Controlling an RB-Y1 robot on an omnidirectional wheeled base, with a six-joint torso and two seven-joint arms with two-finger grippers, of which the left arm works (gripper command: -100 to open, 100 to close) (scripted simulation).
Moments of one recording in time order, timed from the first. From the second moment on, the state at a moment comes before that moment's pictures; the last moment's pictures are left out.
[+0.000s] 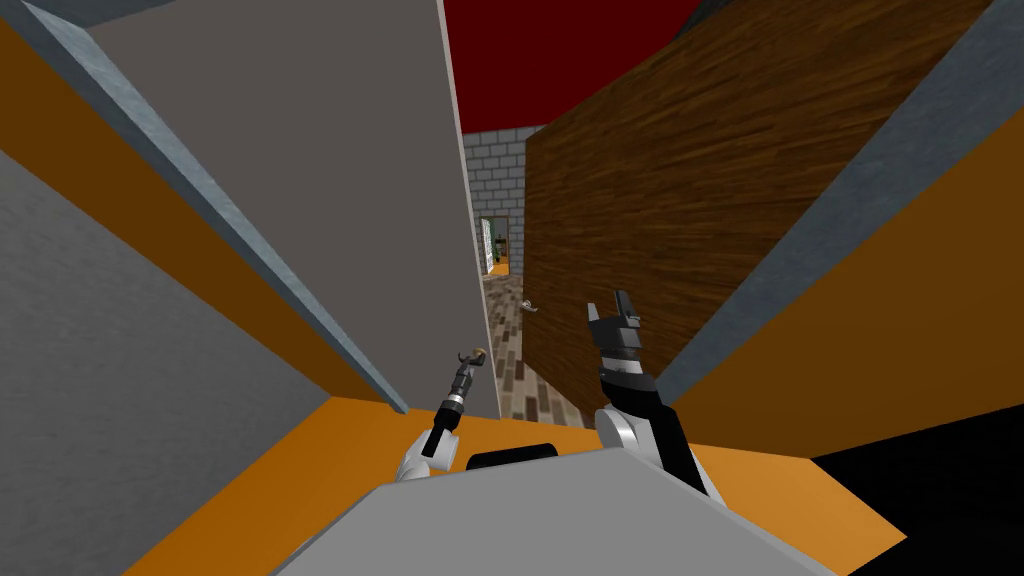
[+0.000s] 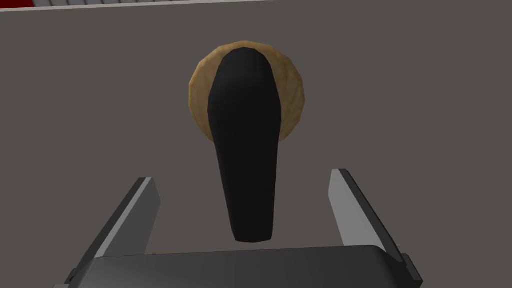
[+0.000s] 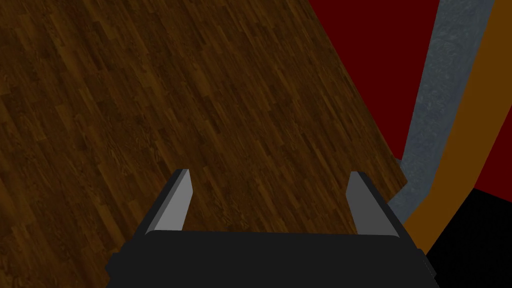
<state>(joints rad) -0.14 0.11 -0.13 -0.65 -0.02 -0.80 0.14</state>
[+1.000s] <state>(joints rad) -0.15 0.10 -0.10 -0.63 -0.01 -0.80 0.12</state>
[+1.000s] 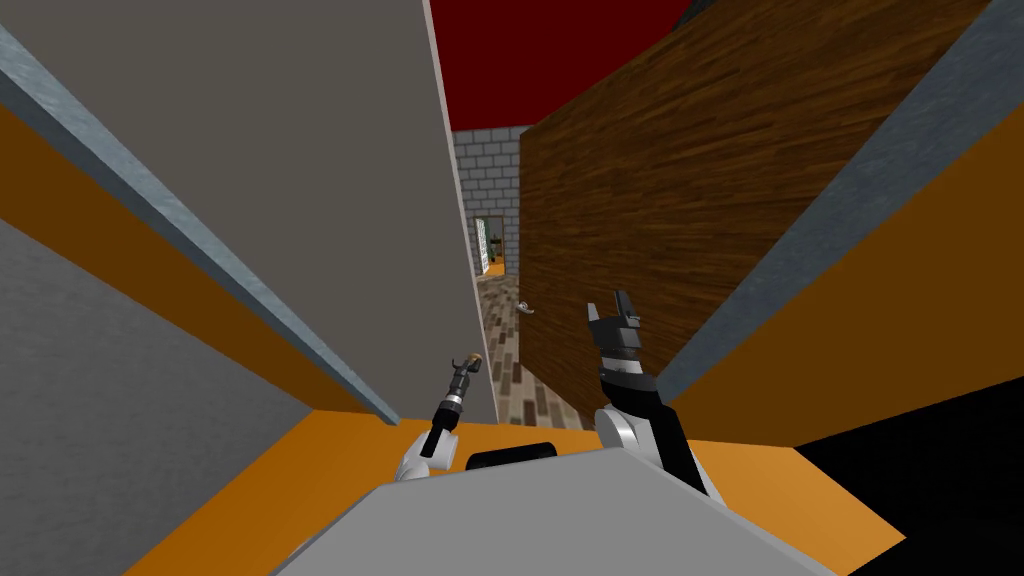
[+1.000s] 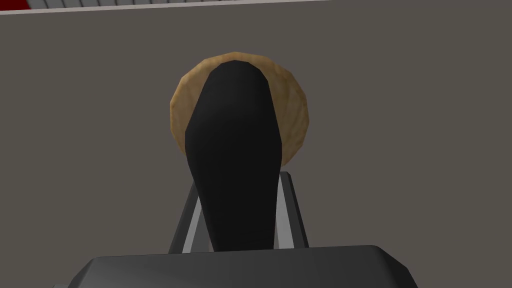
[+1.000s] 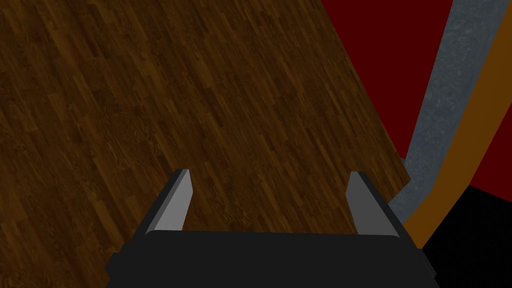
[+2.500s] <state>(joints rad) -0.20 0.06 0.17 -0.57 0.07 -0.84 -0.04</state>
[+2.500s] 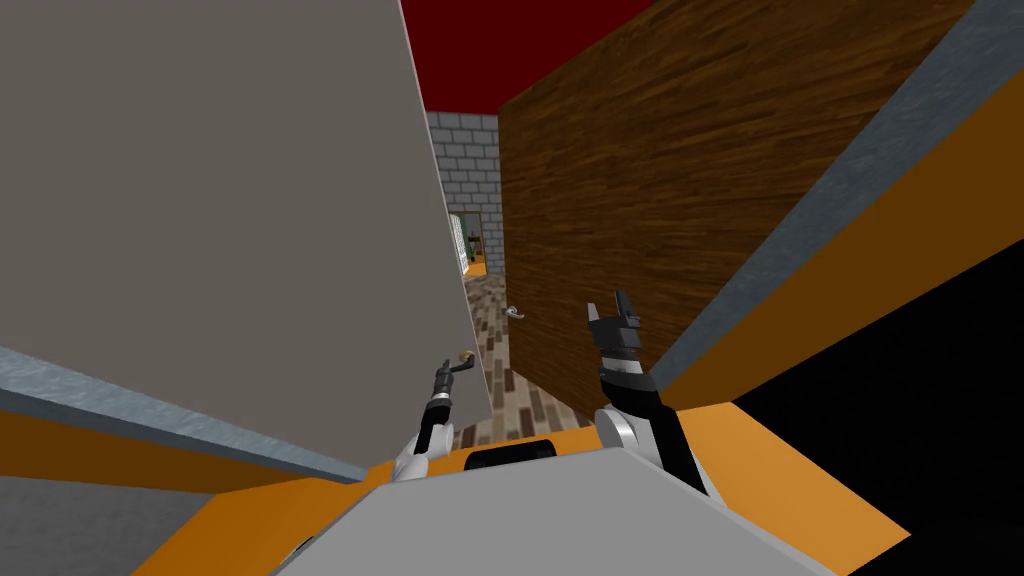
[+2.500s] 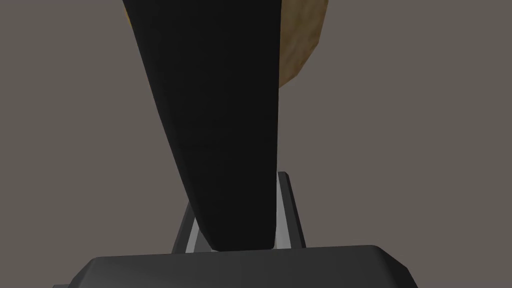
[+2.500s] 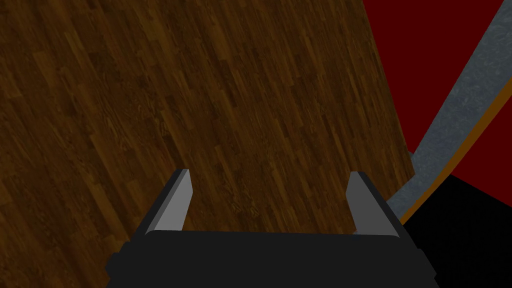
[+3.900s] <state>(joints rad) -0.23 0.05 0.30 -0.52 0.12 -0.87 -0.11</state>
